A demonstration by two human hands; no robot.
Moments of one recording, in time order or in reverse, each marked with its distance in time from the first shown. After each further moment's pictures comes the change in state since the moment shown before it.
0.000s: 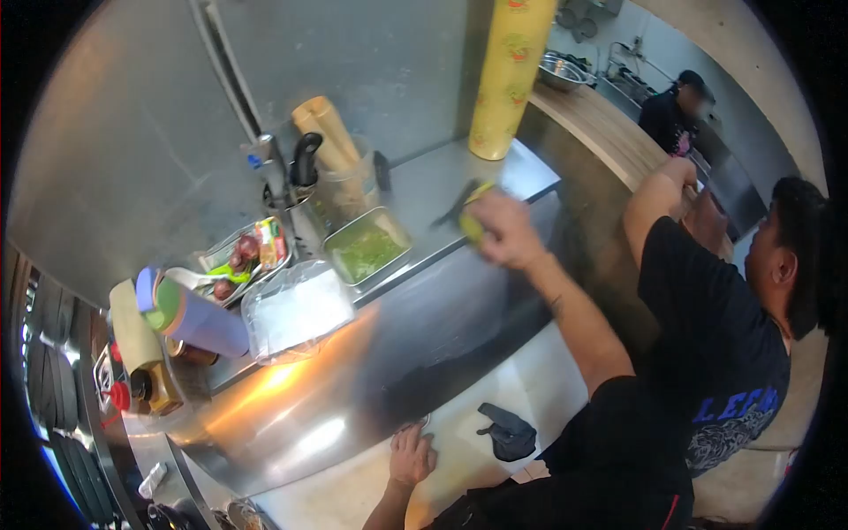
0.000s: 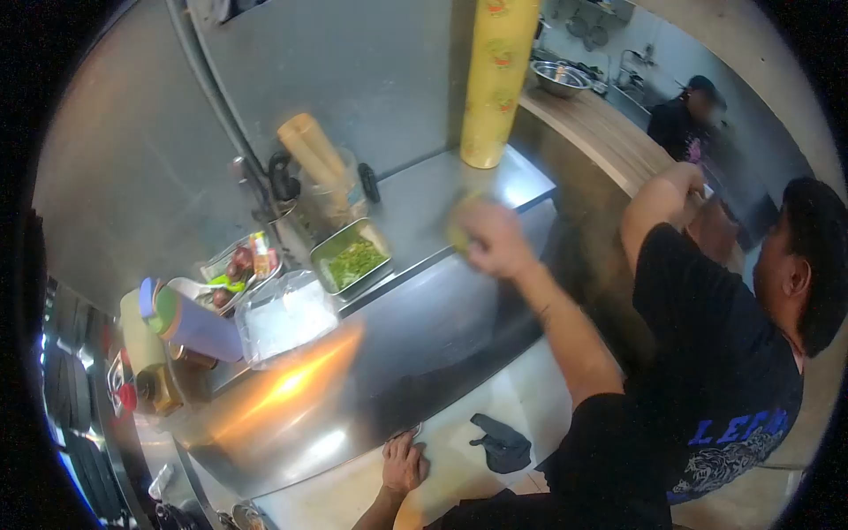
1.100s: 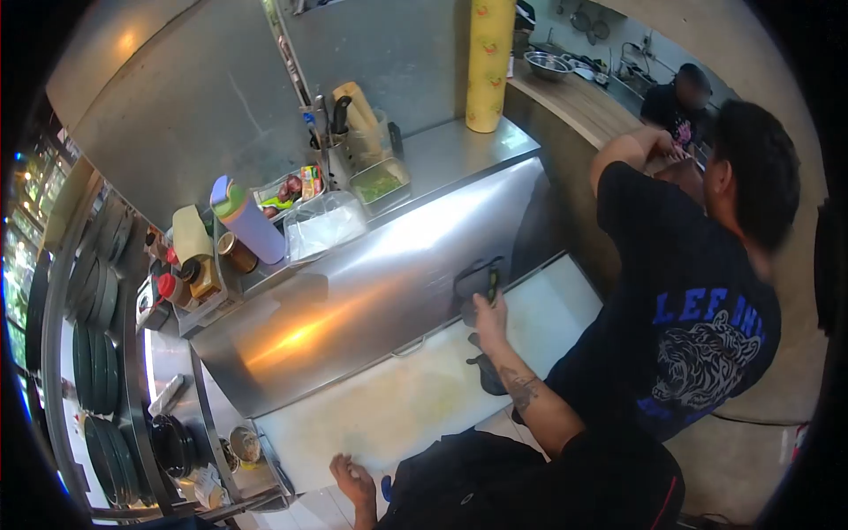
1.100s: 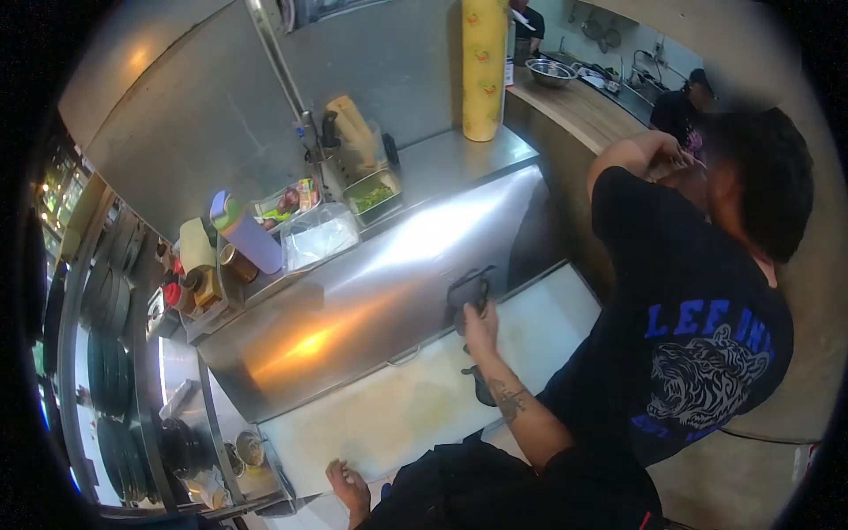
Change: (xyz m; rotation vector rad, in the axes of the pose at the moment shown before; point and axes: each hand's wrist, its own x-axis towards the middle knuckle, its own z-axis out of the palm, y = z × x) left_hand -0.279 0.071 -0.073 0.074 0.562 -0.649; right_hand -0.251 -0.238 0.007 1.242 0.490 1.118
